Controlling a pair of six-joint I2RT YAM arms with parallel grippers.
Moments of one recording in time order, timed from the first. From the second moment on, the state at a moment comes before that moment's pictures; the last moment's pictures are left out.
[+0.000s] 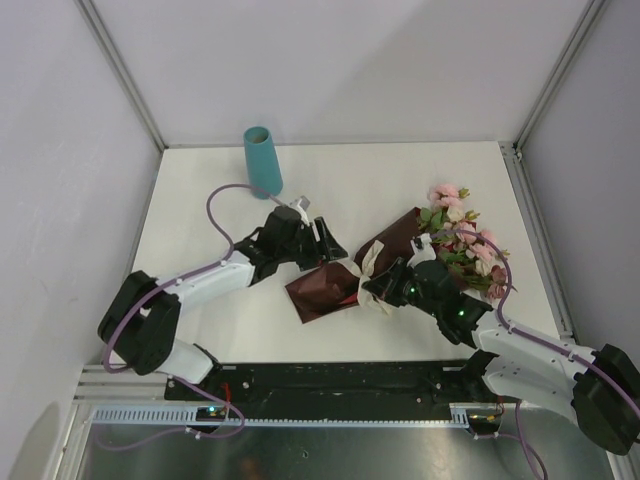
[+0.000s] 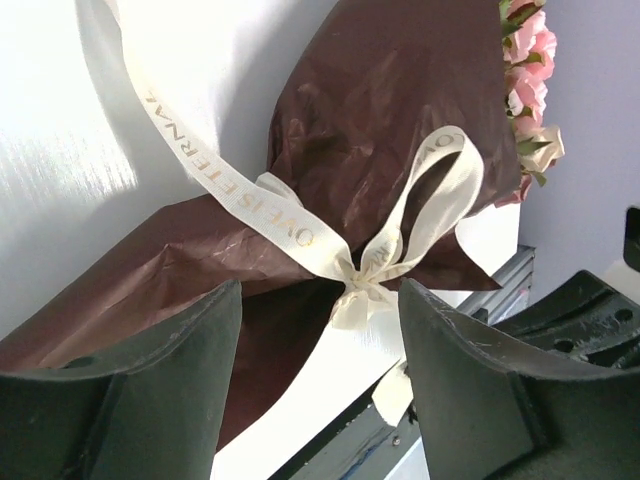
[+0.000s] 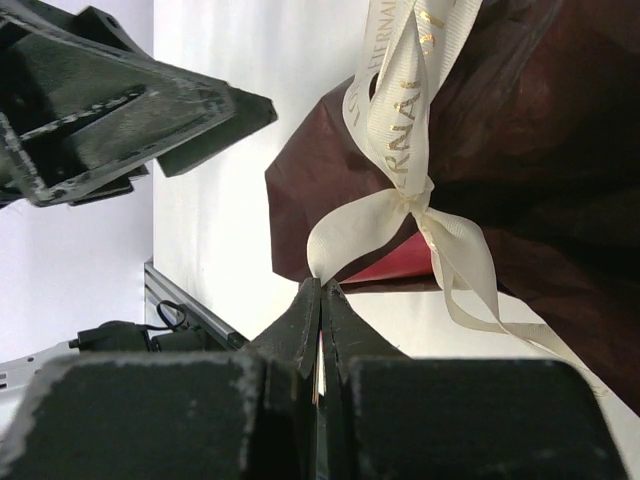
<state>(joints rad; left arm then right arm) -0.64 1.45 0.84 -0.01 0.24 -0.88 0.76 0.95 0.38 0.14 -0.02 1.03</state>
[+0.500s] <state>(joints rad) -0.65 1.68 0.92 0.02 0.28 -0.96 0.76 0.95 0.38 0.15 -0.02 1.03</state>
